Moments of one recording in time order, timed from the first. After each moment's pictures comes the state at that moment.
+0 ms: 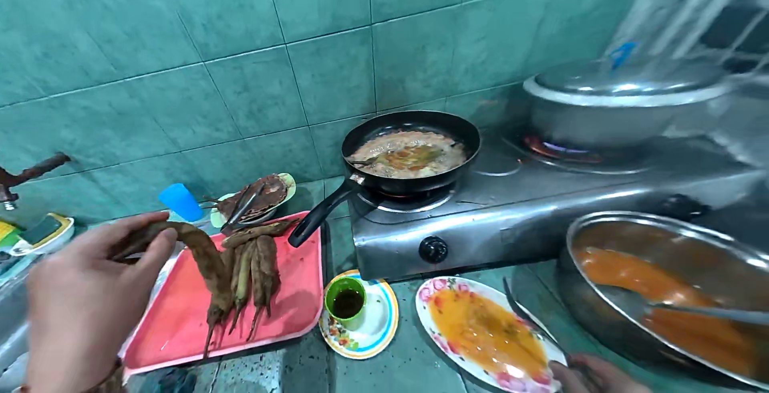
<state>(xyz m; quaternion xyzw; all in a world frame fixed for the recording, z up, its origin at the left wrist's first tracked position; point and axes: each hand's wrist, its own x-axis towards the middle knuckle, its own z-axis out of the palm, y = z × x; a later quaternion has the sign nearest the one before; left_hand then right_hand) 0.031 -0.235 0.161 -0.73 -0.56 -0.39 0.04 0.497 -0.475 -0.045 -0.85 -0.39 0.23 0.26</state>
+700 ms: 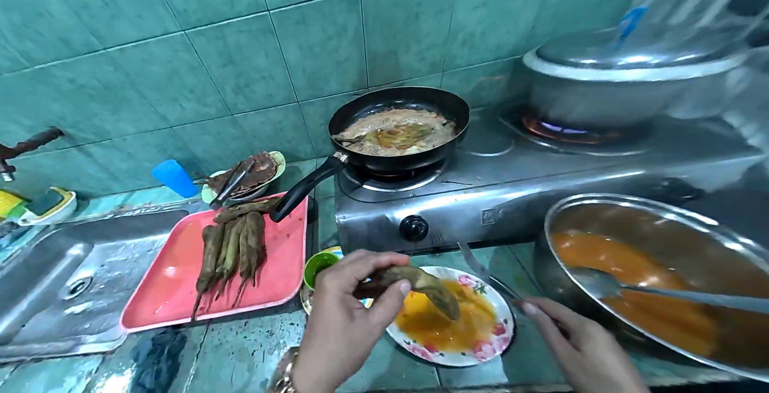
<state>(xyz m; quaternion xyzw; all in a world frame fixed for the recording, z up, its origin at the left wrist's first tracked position) 0.241 -0.331 0.068 -0.75 -0.28 -0.44 -0.41 0.520 -0.460 -0.019 -0.76 -0.51 0.23 0.34</state>
